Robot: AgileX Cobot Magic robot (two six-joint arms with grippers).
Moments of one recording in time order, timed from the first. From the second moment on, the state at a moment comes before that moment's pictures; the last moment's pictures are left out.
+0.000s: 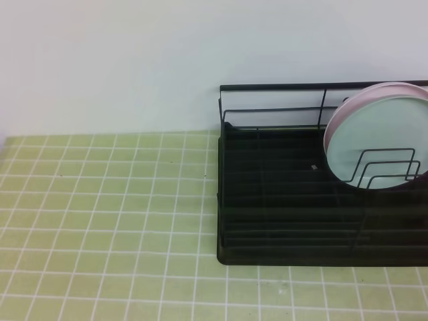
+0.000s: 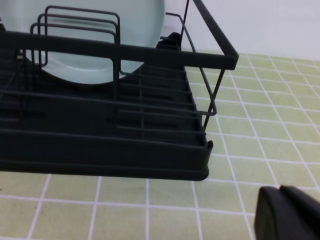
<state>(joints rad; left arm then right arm) -0.91 0.55 -0.72 1.15 0.61 -0.85 -0.10 -0.01 0.00 -0.08 0.34 -0.09</state>
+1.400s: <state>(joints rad) -0.91 0.55 -0.72 1.15 0.61 -0.85 -0.10 -0.01 0.00 -0.08 0.34 -0.09</state>
